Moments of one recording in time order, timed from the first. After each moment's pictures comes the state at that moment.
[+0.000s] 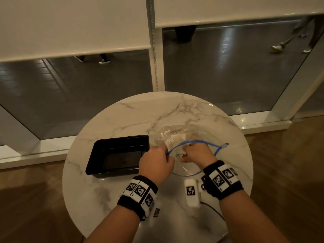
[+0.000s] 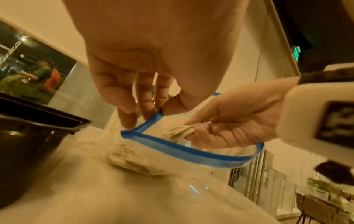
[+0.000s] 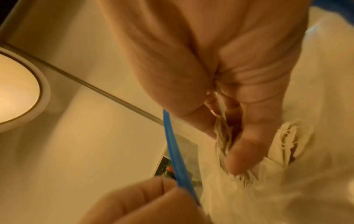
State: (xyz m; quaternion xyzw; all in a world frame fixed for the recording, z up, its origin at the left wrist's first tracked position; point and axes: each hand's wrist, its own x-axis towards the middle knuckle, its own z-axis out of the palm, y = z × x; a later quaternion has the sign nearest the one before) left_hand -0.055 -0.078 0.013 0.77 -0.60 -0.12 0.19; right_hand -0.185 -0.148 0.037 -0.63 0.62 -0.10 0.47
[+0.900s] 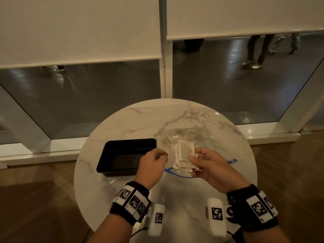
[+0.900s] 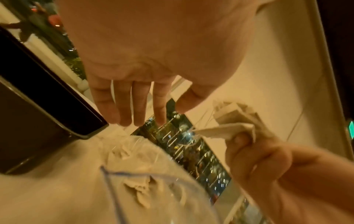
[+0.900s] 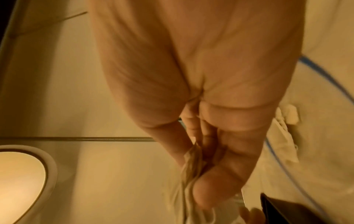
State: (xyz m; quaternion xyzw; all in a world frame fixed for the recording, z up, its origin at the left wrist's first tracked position) left_hand -0.030 -0.051 0.023 0.73 -0.45 -0.31 0.41; right_hand -0.229 -0.108 0.049 -0.44 0.34 -0.30 0.77
